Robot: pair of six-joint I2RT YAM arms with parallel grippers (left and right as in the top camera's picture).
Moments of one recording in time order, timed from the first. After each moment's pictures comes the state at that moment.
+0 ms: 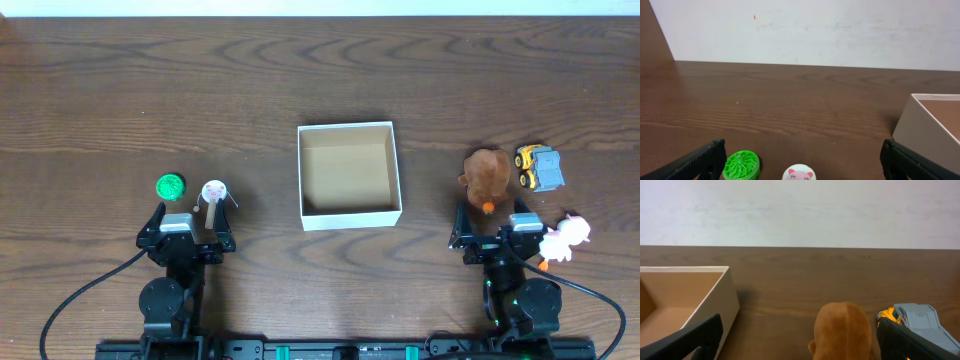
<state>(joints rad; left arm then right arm) -0.01 0.01 0.02 -0.12 -0.04 -0.03 0.08 0.01 0.01 -0.07 0.01 0.07</state>
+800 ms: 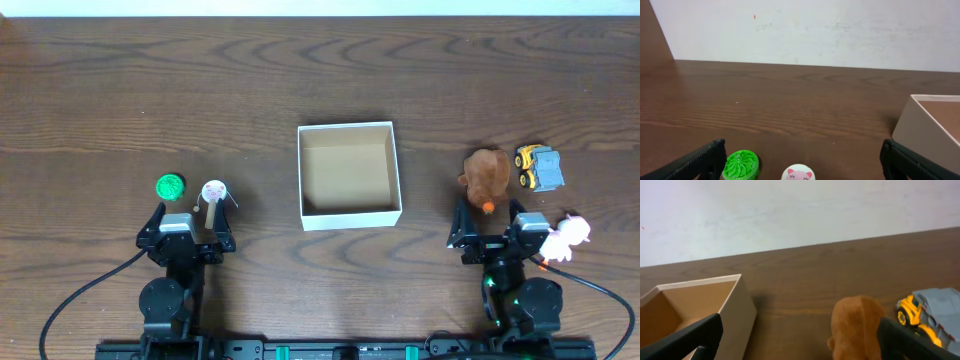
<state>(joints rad) -0.01 0.01 0.02 -0.12 -0.04 -0.05 0.08 0.02 0.03 -0.09 -0.01 0.23</state>
